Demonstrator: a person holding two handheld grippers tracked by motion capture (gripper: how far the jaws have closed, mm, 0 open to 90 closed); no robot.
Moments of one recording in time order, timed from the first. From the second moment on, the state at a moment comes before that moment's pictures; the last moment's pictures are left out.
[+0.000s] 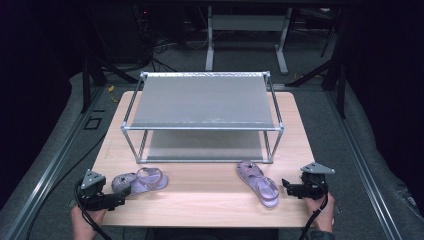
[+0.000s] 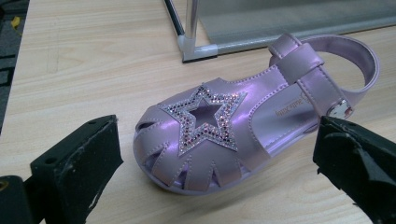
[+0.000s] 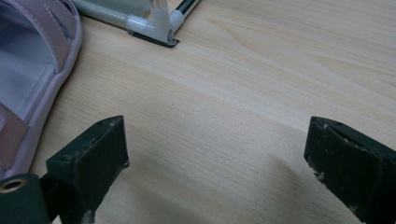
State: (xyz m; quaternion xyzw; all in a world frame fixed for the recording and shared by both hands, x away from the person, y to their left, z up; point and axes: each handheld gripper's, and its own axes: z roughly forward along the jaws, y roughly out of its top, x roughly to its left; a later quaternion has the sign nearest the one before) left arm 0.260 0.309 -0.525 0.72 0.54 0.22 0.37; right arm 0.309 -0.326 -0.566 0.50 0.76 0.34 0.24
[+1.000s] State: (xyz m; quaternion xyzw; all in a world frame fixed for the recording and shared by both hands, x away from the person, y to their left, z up) left arm 0.290 0.279 -0.498 0.75 0.52 0.22 0.36; right arm 0.311 -0.325 -0.567 0.50 0.76 0.33 0.24
